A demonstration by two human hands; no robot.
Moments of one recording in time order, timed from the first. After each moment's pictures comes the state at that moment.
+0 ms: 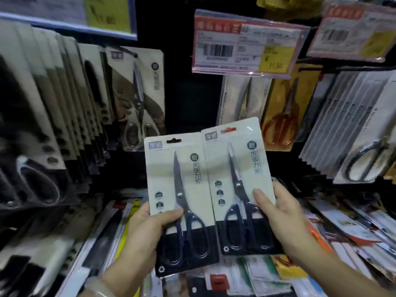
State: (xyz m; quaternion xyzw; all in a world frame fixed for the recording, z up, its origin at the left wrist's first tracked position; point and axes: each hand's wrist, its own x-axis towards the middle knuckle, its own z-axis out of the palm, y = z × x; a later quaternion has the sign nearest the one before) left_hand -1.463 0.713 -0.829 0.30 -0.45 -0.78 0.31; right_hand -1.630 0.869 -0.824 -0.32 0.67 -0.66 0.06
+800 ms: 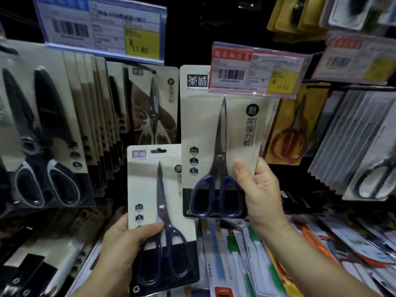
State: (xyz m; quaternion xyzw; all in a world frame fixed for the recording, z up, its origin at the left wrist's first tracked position) left_hand -1.417 0.703 -0.821 0.32 -0.43 -0.76 0.37; right_hand -1.585 0.811 -0.763 -0.40 0.51 -0.76 0.06
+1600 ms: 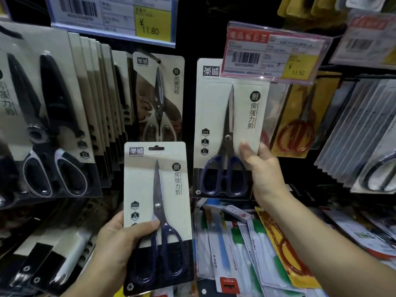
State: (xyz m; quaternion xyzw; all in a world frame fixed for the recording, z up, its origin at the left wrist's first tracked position) left_hand -1.400 0.693 -0.834 0.32 -0.44 -0.76 0.36; right_hand -1.611 0.789 -0.757 -0.33 0.55 -0.76 0.13
